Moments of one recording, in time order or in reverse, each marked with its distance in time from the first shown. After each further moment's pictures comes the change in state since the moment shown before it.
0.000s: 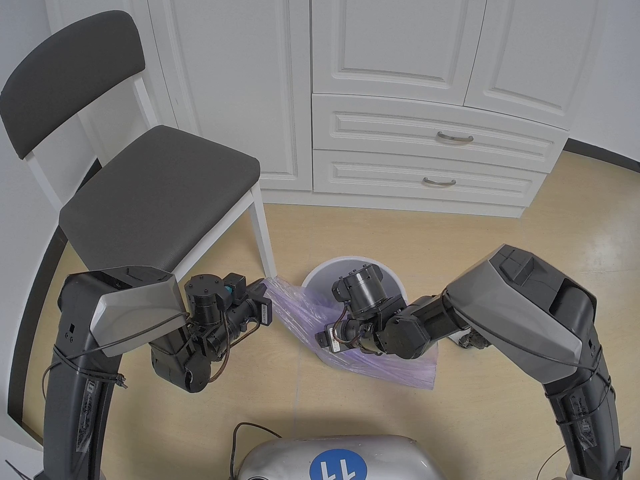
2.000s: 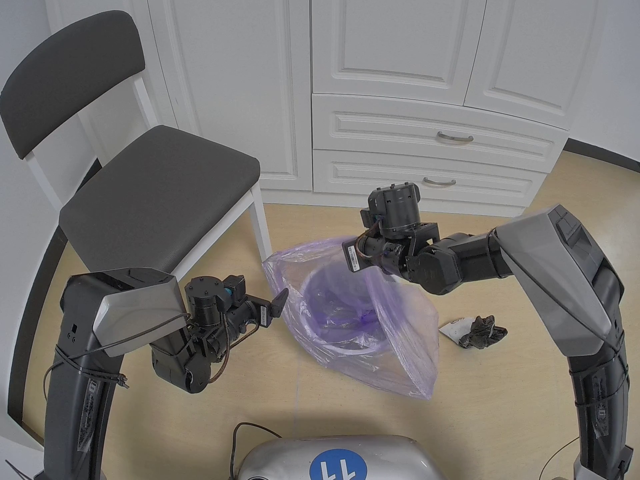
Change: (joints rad) left arm 0.006 0.015 -0.005 0.000 0.001 0.002; right arm -0.107 -0.094 -0.207 -0.062 -0.027 -0.317
